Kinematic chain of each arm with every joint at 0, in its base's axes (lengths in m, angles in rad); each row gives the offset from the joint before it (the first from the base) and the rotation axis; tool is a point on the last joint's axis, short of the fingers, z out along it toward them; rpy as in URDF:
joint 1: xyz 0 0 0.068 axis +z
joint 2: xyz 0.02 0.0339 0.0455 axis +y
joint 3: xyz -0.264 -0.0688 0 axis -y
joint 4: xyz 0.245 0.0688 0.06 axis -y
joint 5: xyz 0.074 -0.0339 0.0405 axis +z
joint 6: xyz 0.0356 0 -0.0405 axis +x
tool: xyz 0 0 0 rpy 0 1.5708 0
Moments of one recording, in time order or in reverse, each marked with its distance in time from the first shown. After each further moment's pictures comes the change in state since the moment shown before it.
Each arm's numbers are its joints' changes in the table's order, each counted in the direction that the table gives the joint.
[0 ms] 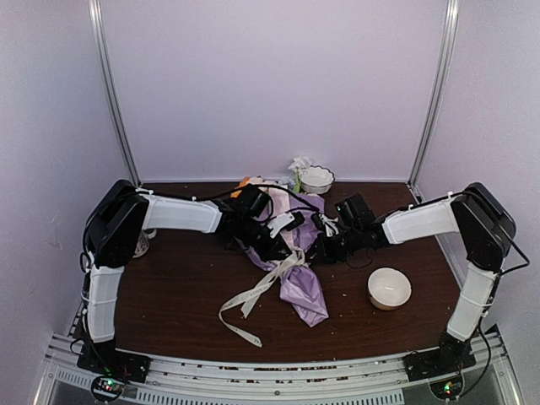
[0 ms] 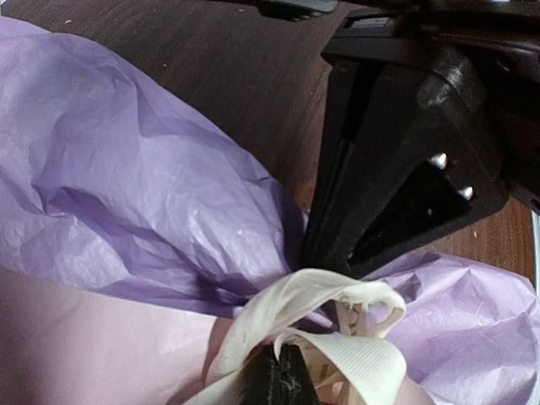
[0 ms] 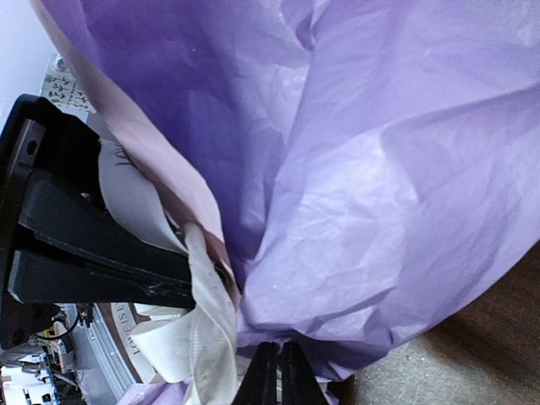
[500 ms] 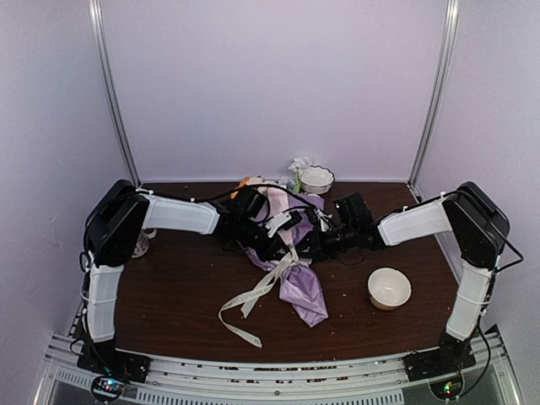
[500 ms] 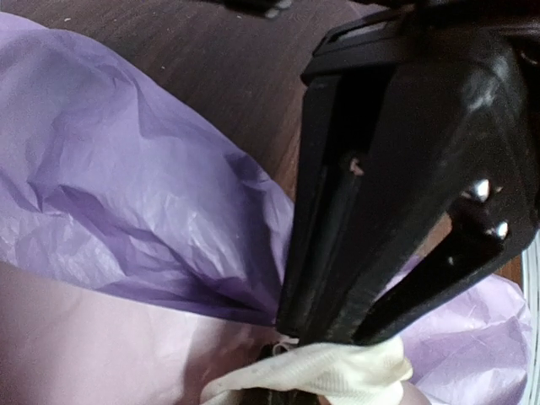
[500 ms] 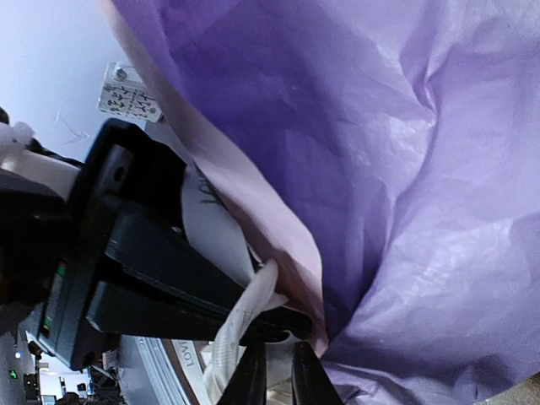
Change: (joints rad) left arm 0.013 0.000 -0.023 0.042 -0.048 -0.035; right arm 0.003 0.047 0.007 0.179 0.138 0.116
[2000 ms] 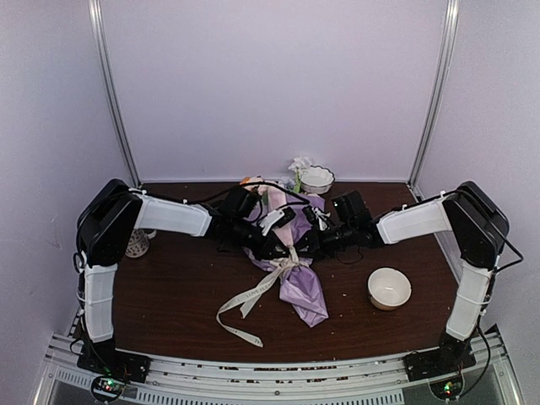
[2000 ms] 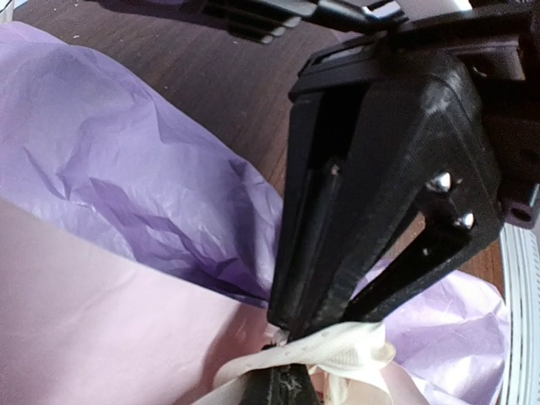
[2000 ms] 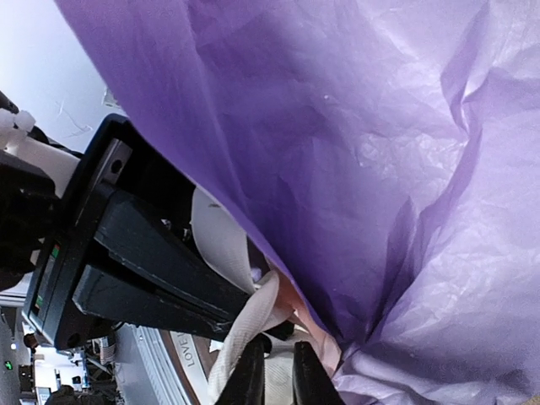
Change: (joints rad) left arm 0.026 -0.055 -0.111 0.142 -0.065 -0.056; right arm 0.007 0.003 0.023 -0.005 0.015 -0.005
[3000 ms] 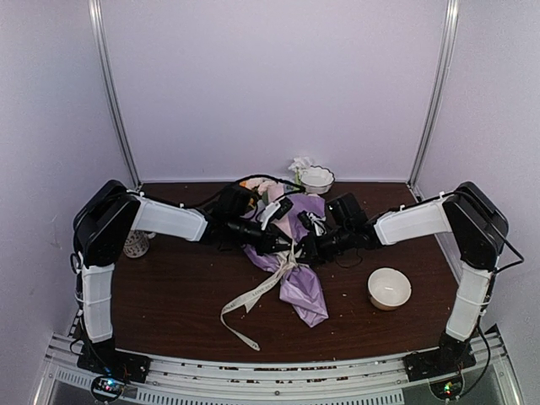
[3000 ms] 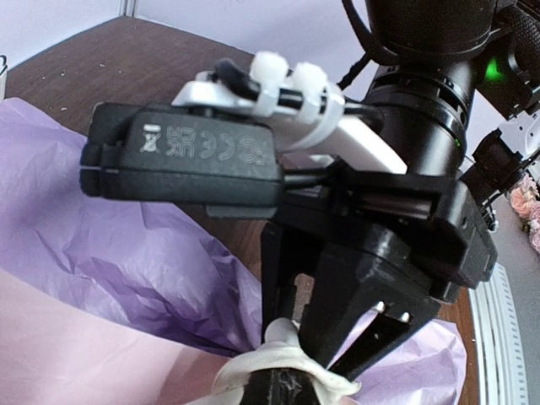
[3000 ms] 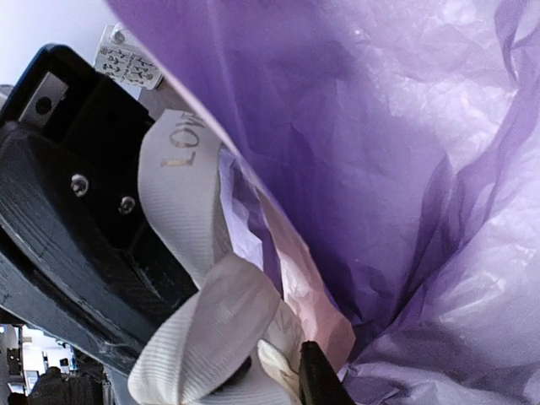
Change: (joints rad) left arm 0.007 -0.026 -0.085 0.277 -0.100 -0.112; right arm 0.025 -0.002 0.013 -0.088 -0.015 -0.079
